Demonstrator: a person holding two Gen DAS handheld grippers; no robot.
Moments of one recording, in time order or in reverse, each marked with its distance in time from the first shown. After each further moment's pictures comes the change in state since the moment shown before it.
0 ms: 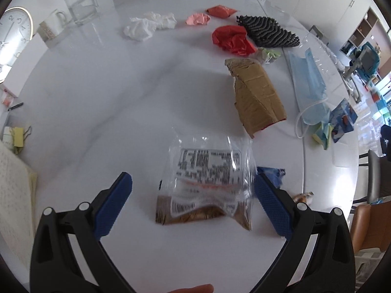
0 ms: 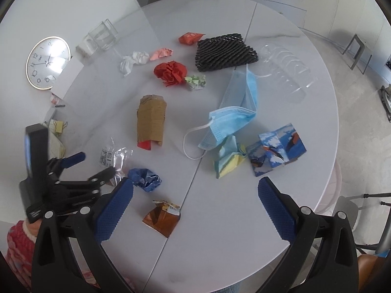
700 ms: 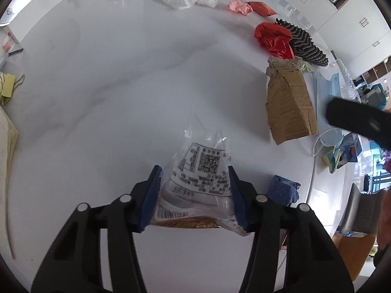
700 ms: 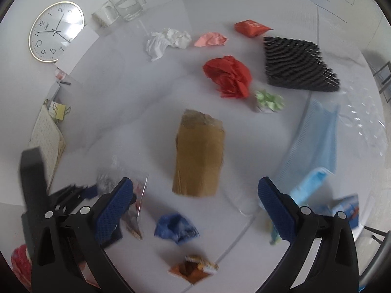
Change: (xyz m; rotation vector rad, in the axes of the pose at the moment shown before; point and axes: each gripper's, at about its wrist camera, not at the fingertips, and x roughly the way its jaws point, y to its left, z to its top) left arm 0.023 0.036 -0.015 -0.242 0.059 -0.074; right arm 0.106 0.077 0.075 -0.151 0.125 0.029
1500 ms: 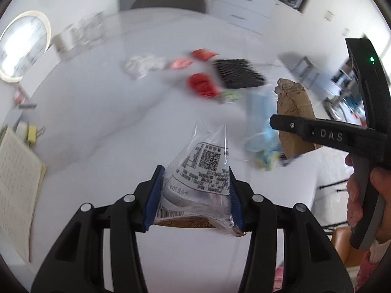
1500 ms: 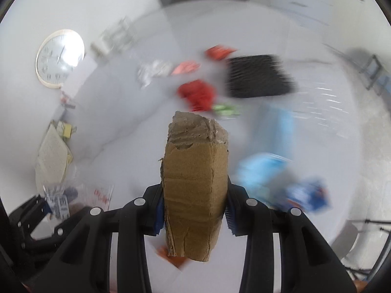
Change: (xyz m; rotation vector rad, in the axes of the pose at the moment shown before) left arm -0.120 -0.091 -0.021 0.199 -0.224 -0.029; right arm -0.116 -0.078 -0.066 0.118 -0.216 0.025
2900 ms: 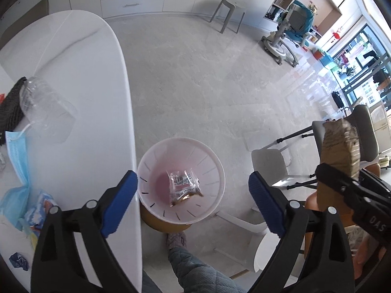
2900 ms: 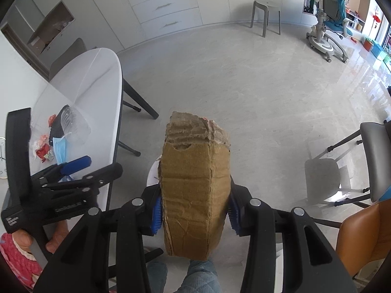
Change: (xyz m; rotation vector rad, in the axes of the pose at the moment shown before) left arm 0.164 -0.392 0.048 0.321 0.211 -0.235; right arm -0.109 -0.369 -0.124 0.449 -0.100 -0.244
